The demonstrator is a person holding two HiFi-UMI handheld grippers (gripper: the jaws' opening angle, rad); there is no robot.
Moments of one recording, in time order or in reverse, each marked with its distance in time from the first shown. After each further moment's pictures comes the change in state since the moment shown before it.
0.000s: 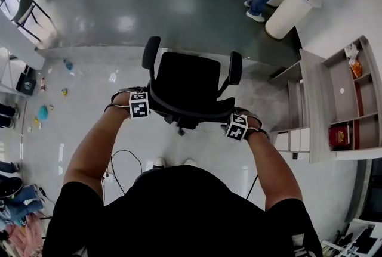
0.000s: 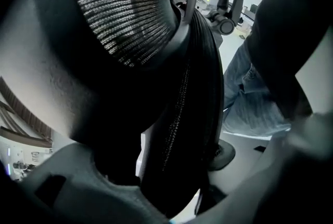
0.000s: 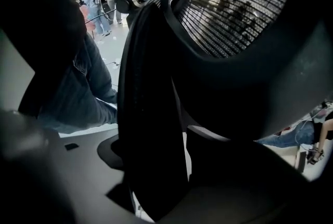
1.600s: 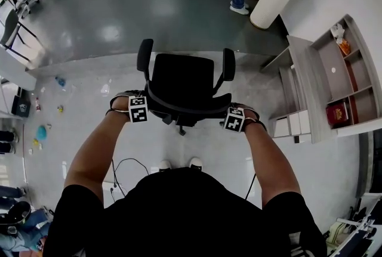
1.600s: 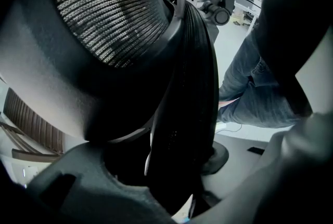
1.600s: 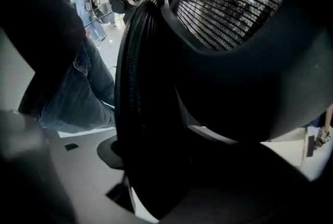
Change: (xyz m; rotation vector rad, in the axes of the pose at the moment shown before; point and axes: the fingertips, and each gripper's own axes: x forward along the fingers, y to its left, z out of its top) left arm -0.001 0.014 -0.026 0.142 0.020 0.081; right arm 0.004 0.024 0.022 0.111 0.050 0.058
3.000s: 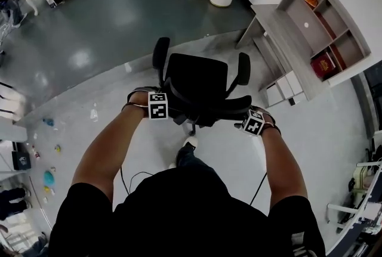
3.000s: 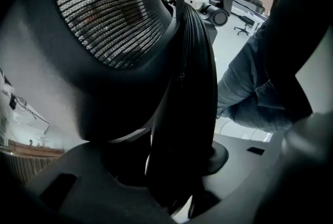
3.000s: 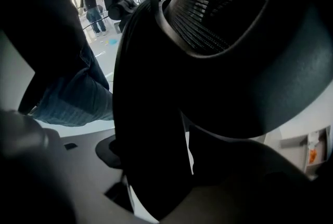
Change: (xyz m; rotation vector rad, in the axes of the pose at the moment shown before) left arm 0.023 0.016 0.141 0.390 -0.083 -0.084; right arm -0.033 0.081 -0.106 0.428 -0.007 -0.112
